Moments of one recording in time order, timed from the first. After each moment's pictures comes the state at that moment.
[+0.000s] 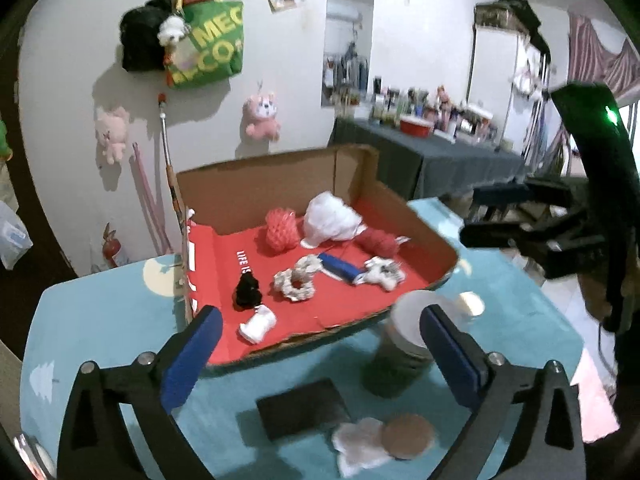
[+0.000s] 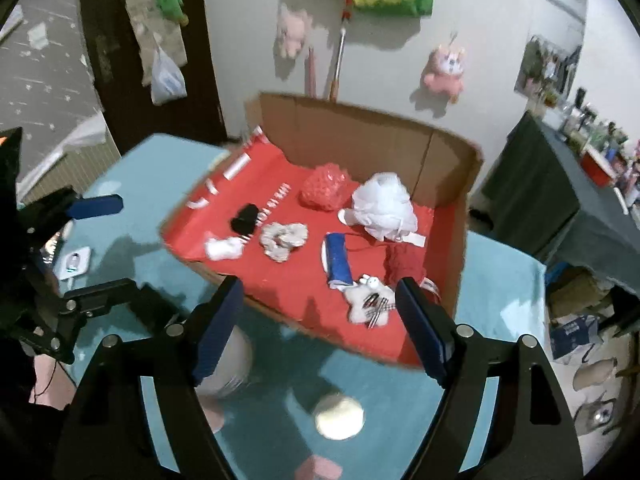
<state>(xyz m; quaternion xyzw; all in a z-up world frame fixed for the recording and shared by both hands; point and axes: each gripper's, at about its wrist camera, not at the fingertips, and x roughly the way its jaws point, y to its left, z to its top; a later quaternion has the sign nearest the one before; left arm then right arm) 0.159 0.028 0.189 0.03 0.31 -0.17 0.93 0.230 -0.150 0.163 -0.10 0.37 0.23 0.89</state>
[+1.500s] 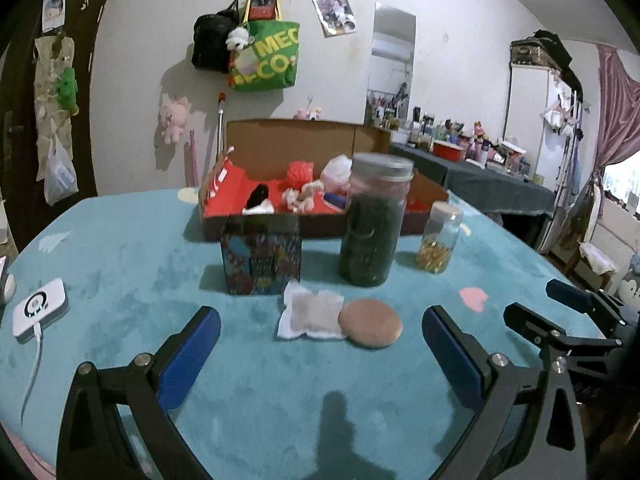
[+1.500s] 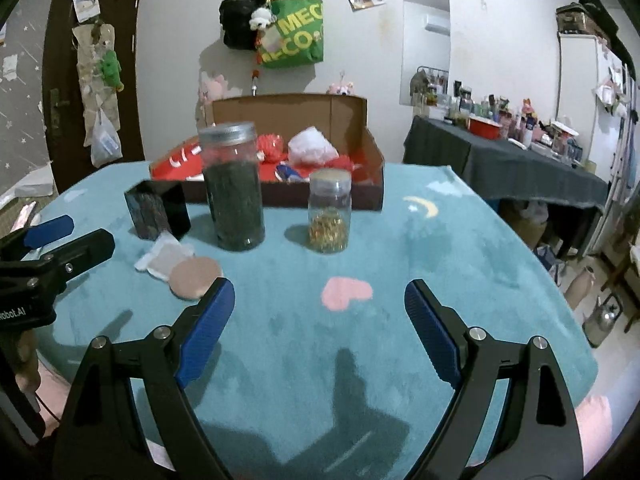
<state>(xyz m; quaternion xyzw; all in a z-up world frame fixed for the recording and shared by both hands) 0.021 -0.002 0.065 -0.02 0.25 -0.08 0.96 0.016 -0.190 0.020 -0.02 0.24 0.06 0.97</state>
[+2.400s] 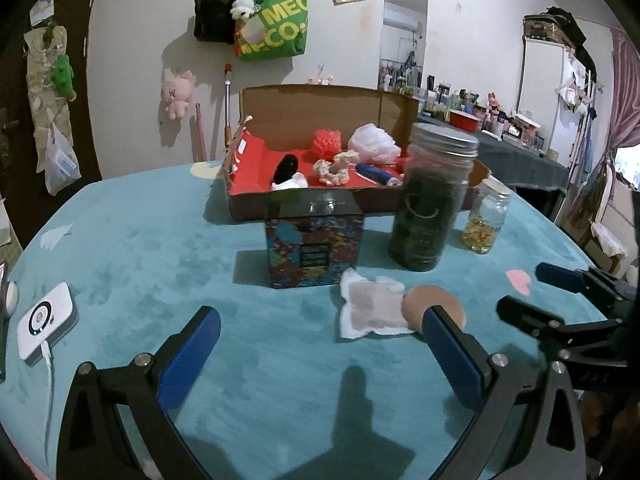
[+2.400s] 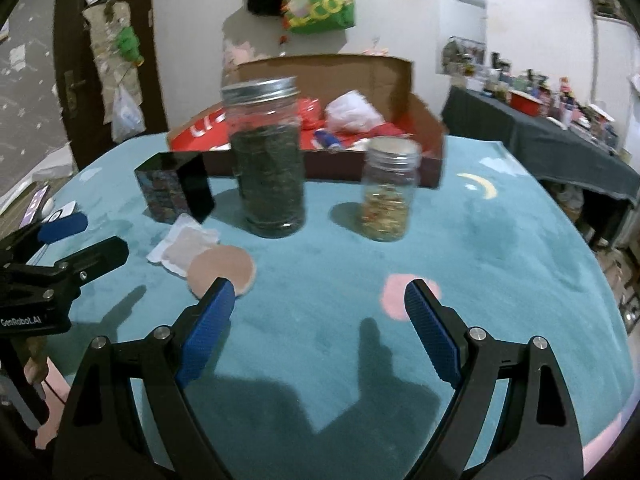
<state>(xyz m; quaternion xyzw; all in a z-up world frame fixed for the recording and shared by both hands) 0.057 0.040 0.061 0.00 0.31 -0.07 0.95 0.062 -0.157 0.006 -0.02 0.31 0.13 0.94</state>
